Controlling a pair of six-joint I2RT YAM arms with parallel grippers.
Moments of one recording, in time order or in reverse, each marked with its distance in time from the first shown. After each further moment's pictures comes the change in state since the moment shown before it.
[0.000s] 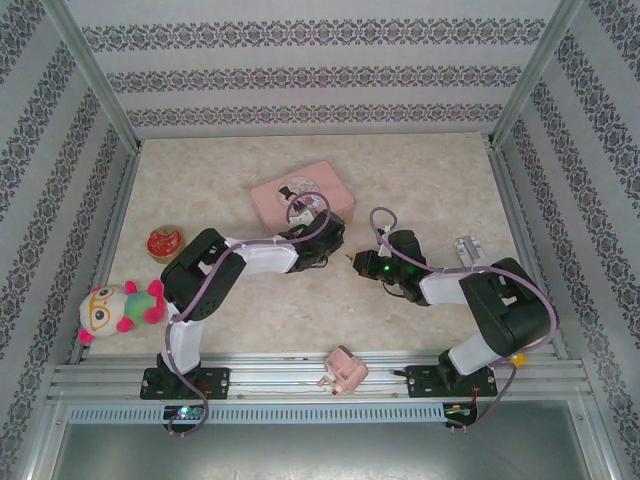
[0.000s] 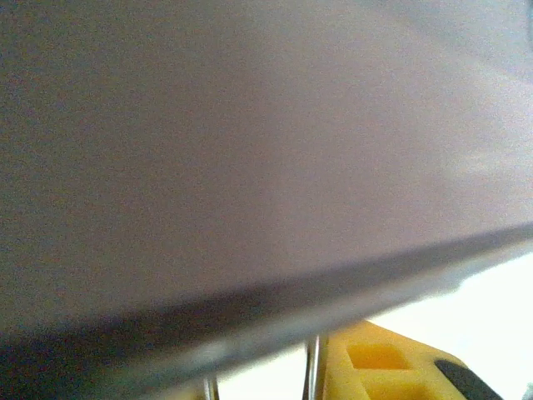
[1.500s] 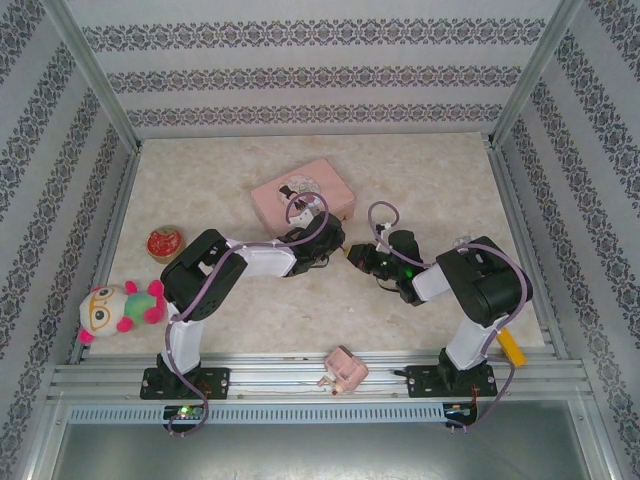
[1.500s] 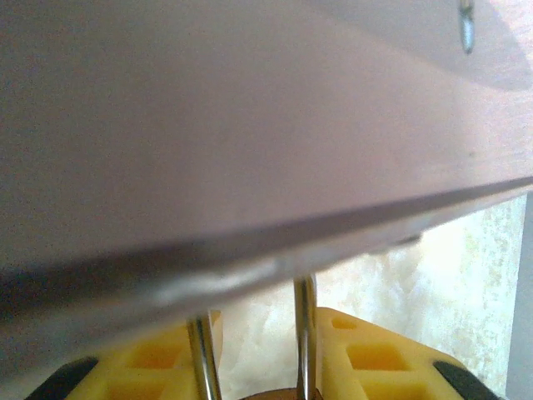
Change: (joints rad) left arm 0.000 0.000 -0.054 0.162 0.003 -0.019; right arm -0.016 0.206 -0.007 0.388 -0.083 0.183
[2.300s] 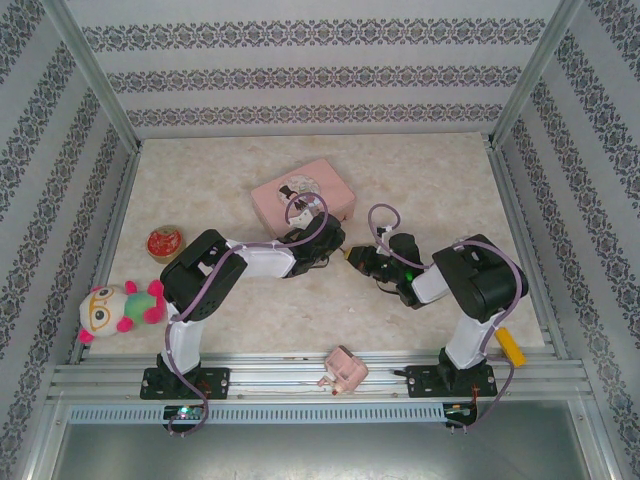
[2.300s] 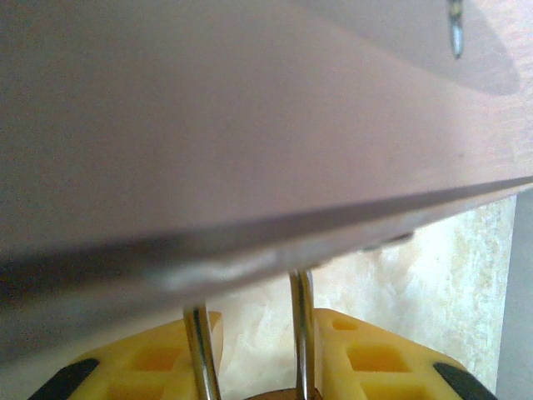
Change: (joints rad) left arm 0.000 -0.002 -0.011 0.024 0.000 -0.008; right arm 0.000 0.040 -0.021 0.072 -0.008 0.039
